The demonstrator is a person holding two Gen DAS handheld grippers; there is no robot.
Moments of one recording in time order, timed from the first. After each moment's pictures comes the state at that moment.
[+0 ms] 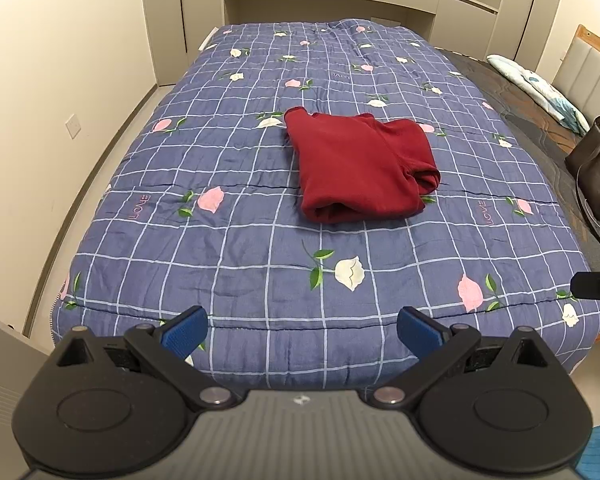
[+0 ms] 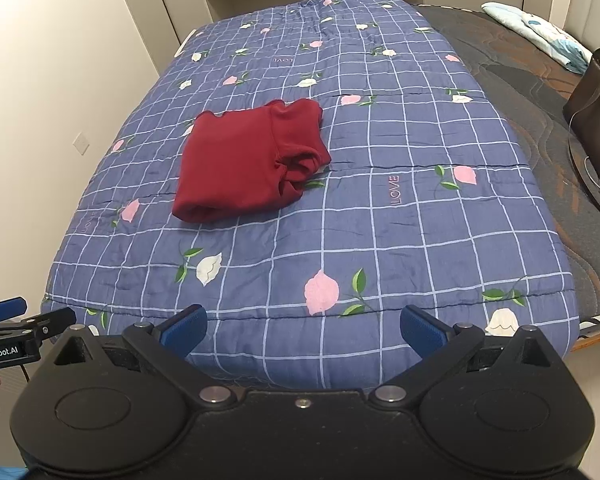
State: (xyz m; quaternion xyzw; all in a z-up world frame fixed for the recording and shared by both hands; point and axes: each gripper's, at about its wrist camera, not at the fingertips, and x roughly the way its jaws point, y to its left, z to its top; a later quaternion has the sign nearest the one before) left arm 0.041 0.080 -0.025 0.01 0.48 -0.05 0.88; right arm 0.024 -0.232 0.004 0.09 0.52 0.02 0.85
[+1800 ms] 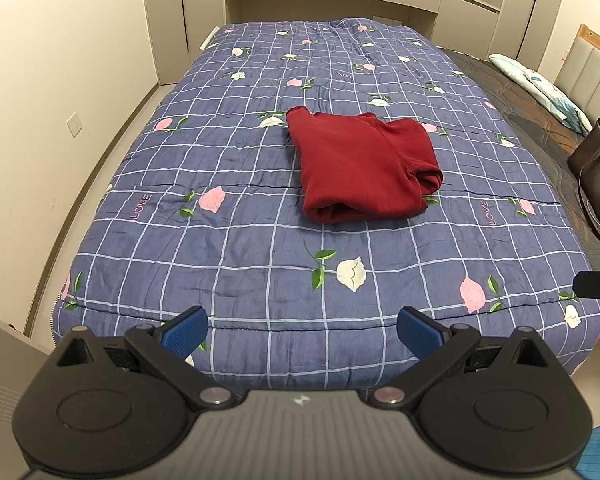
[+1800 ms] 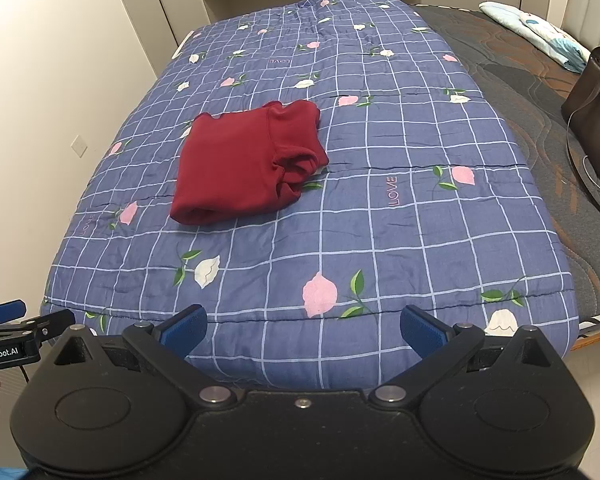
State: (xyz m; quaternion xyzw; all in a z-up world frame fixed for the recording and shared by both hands) left arm 0.042 0.081 -0.026 0.01 0.48 -0.05 0.88; right arm 0.024 -0.233 0.004 0.09 0.52 0.02 0.85
